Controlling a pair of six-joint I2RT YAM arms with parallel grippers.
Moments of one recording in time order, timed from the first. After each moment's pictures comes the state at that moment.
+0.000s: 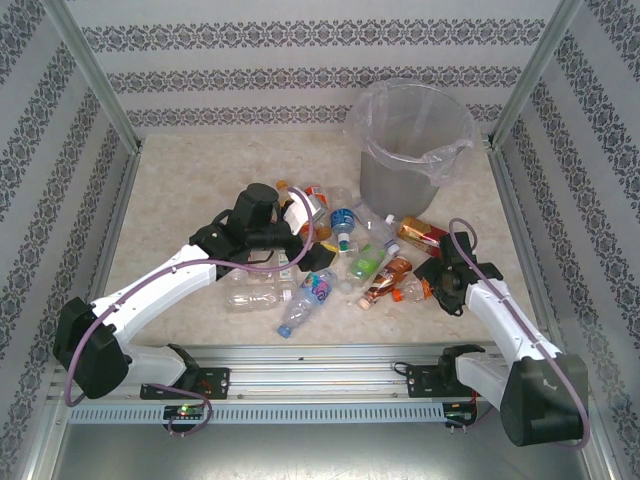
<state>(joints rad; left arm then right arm) -0.66 1.31 1.06 -0.27 0.44 0.08 0.08 1.05 0.56 -0.71 0.01 0.99</state>
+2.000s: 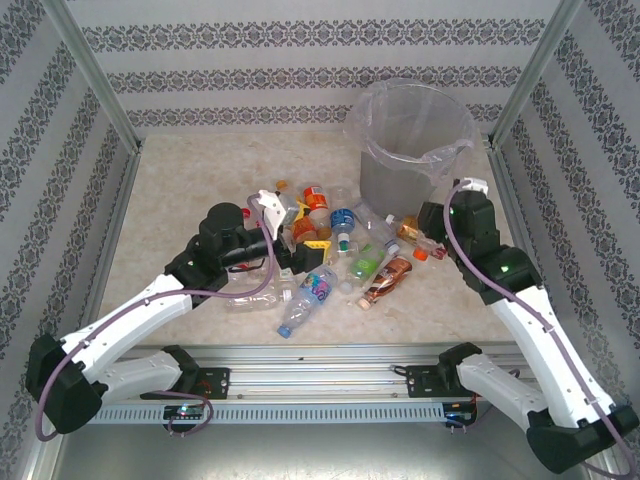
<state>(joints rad) -0.66 1.08 0.85 0.09 0.45 -0.11 0.38 0.91 1.11 -0.77 0.33 0.44</state>
